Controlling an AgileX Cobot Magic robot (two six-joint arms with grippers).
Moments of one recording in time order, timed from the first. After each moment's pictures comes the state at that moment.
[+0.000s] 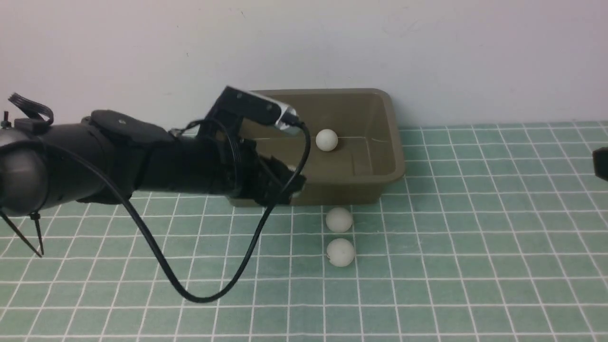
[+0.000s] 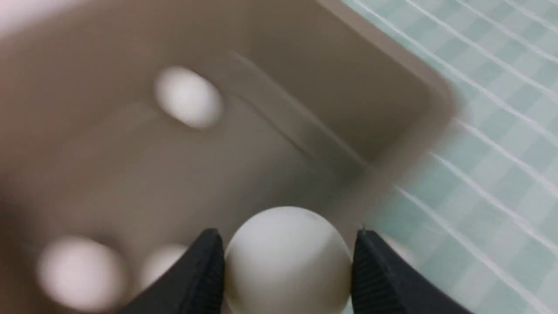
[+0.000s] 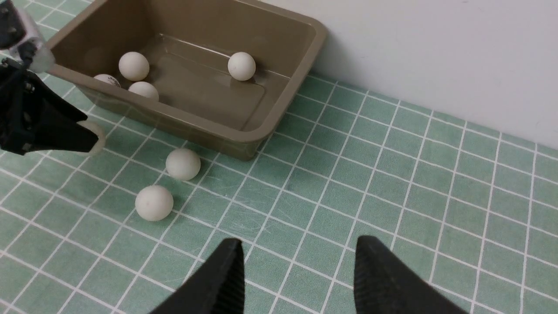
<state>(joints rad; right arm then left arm) 0.22 0.80 -0.95 0.16 0.88 -0.25 -0.32 1.71 -1.07 -1.49 0.30 1.60</state>
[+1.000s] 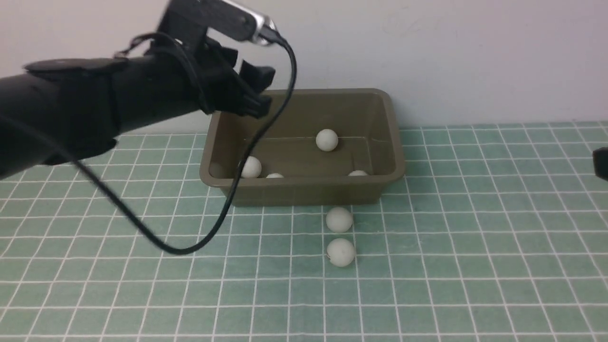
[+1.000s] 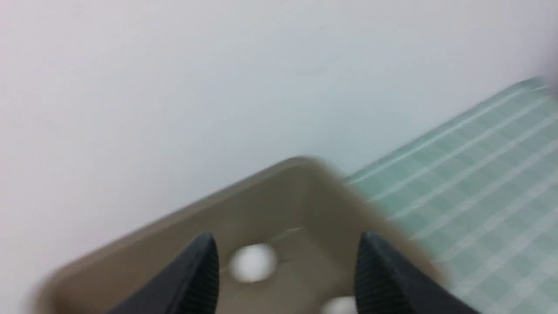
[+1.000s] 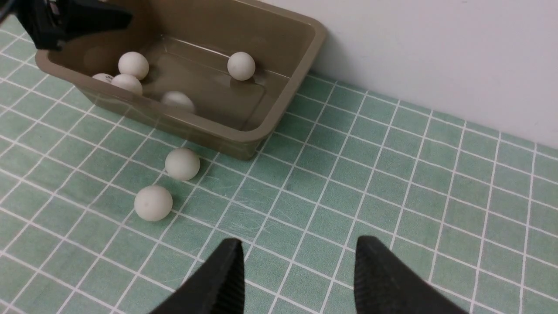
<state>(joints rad) 0.22 0.80 -0.95 0.16 0.88 -0.25 -0.32 1.47 -1.08 -1.72 0.21 1.80</state>
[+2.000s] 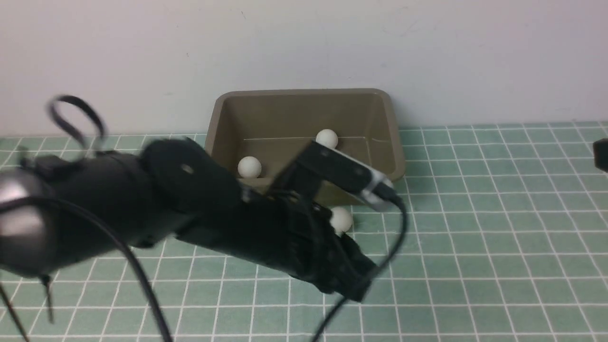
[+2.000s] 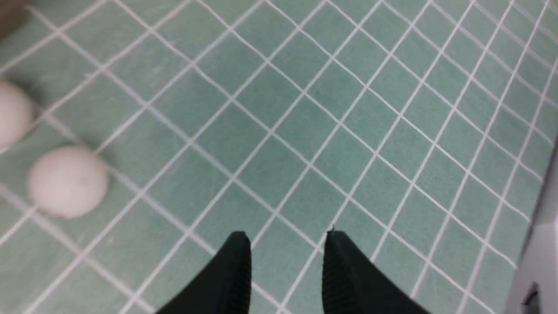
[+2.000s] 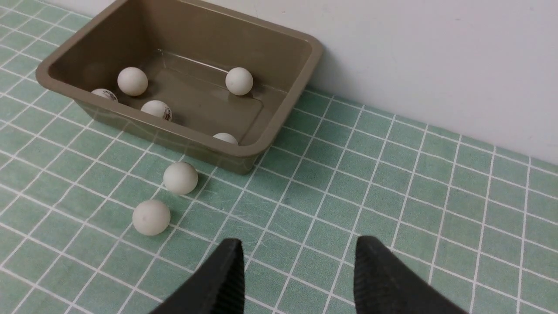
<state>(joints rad) 0.22 0.80 -0.95 0.16 0.86 -0.25 -0.65 1.58 -0.99 -0.94 0.53 0.84</state>
